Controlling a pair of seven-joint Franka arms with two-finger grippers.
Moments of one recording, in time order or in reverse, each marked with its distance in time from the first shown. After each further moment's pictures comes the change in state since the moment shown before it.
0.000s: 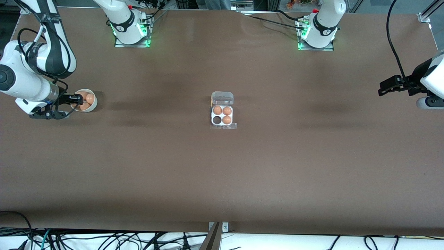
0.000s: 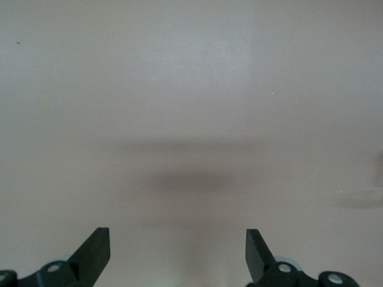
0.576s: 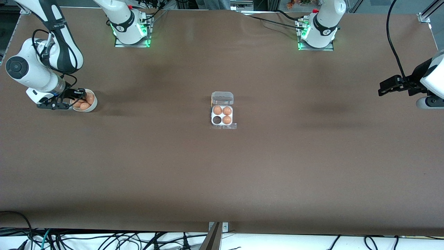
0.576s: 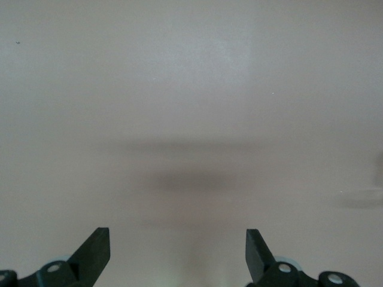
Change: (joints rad) left arm 0.000 0.000 0.000 0.000 0.000 0.000 0.000; right arm -0.016 -0.007 -0.170 -0.313 -0.027 0.382 -0.092
